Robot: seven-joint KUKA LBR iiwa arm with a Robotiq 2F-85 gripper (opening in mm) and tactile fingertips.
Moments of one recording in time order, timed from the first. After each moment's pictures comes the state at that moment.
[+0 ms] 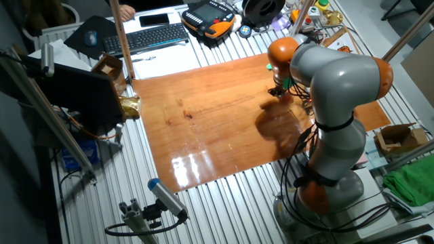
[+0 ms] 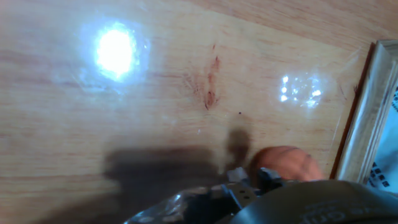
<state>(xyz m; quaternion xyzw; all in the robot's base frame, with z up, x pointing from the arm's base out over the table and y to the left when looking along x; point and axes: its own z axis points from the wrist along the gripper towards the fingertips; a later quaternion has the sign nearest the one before) 0.534 -0.146 0.094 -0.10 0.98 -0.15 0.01</state>
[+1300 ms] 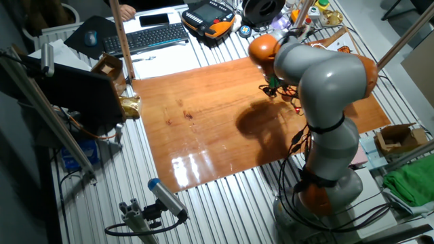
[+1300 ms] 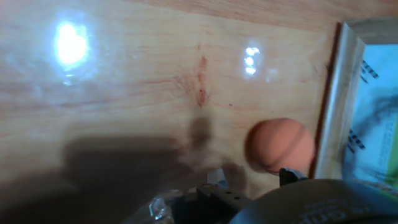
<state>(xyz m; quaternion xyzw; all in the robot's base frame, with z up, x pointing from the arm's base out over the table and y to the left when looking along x) 0.531 -0.130 0.106 0.00 0.97 -0.24 -0.03</state>
